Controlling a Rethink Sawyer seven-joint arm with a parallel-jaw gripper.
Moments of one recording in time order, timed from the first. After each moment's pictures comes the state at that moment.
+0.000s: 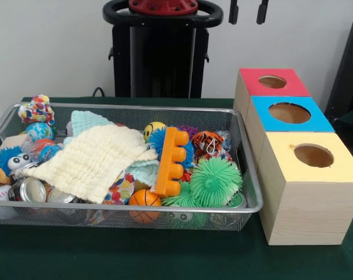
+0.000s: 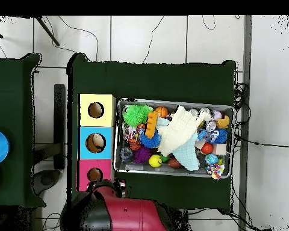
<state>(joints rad) -0.07 -1.20 0.00 2.18 0.00 0.57 1.57</state>
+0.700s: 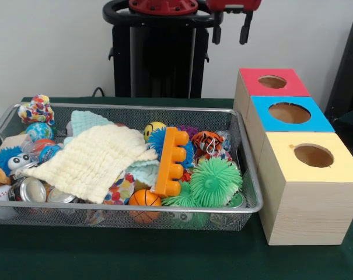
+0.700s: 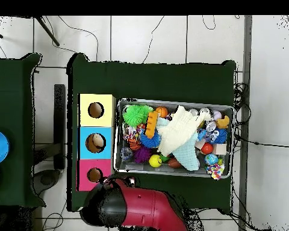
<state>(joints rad) -0.13 -1.07 0.01 2.18 0.00 0.51 1.57</state>
